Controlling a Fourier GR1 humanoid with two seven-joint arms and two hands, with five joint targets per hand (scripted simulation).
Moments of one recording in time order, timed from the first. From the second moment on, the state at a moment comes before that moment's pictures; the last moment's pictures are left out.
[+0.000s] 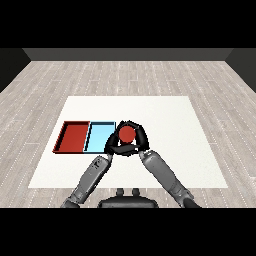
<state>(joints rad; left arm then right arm) -0.34 0.00 -0.43 -1.43 0.13 0.28 -0.02 -0.50 -0.01 0.48 -1.60 0.09 -0.47 0.07</state>
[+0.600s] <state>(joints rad) -0.33 0.01 -0.40 -1.42 0.14 0.45 0.03 -0.52 0.00 0.55 -1.57 0.06 -0.53 0.04</state>
